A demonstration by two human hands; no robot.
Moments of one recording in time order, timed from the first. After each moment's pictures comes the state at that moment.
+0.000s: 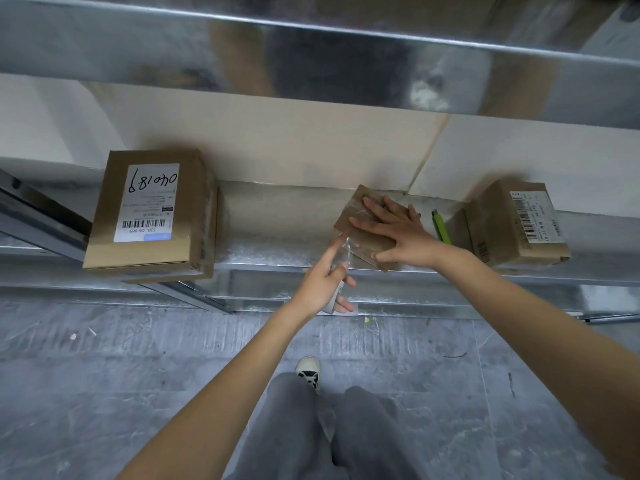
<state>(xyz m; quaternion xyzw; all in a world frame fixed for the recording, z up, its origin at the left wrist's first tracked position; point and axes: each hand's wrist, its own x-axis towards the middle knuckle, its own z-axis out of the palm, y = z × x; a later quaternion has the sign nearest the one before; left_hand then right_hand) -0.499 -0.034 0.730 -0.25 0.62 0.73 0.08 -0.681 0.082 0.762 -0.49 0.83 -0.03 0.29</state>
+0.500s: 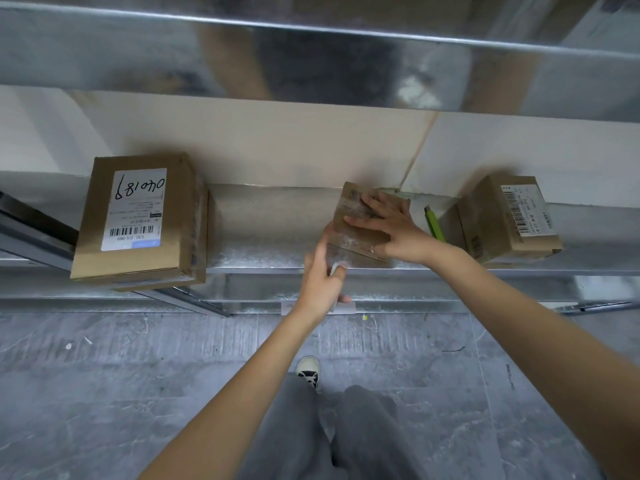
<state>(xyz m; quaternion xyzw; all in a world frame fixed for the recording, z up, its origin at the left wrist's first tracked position) -0.507 -0.016 0.732 -0.32 0.63 0.70 -0.02 -0.678 0.081 0.769 -0.45 0.84 -0.08 0.30</state>
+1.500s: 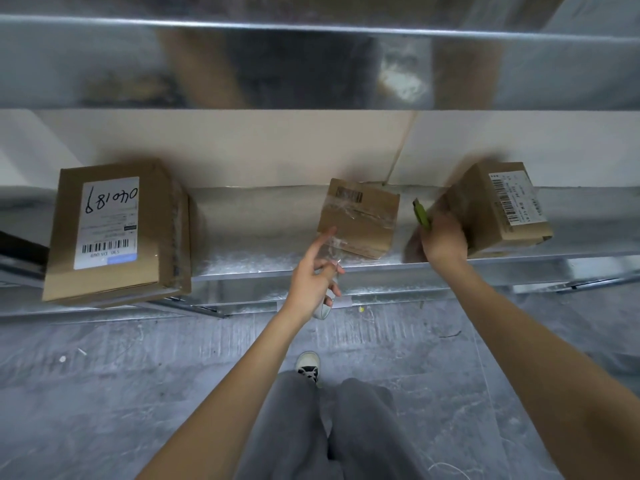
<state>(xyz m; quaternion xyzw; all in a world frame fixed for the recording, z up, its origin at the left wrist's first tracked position) -0.512 -0.023 0.725 -0.30 0.64 0.71 0.01 -0.717 0.148 0.702 -0.05 0.99 -0.09 0.12</state>
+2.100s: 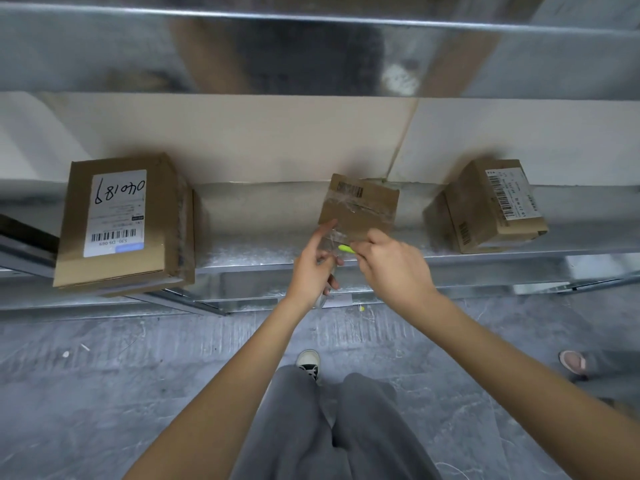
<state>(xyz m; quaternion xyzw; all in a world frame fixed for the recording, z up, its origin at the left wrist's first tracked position) -0.517 -0.022 0.723 -0.30 0.68 0.67 0.00 -0.585 0.101 0.799 -0.41 0.91 0.01 0.07</state>
